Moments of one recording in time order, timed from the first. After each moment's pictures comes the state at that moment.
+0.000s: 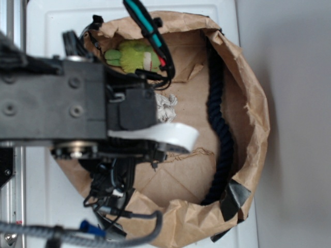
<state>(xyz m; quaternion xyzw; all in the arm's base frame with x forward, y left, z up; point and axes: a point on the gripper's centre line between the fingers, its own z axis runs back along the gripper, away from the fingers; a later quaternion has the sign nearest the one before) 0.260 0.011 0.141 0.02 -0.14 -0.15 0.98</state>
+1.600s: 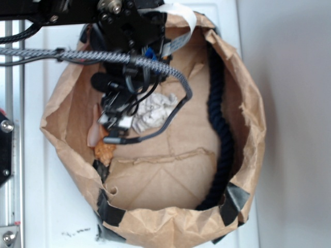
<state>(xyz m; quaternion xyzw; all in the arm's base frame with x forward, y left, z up) 0.264 0.079 0.110 -0.02 -0.13 -0.10 0.99</state>
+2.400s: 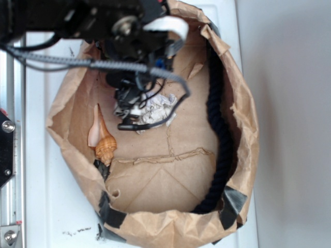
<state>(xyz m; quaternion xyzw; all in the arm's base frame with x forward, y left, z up) 0.263 0.099 0.074 0.05 -0.13 -0.08 0.99</state>
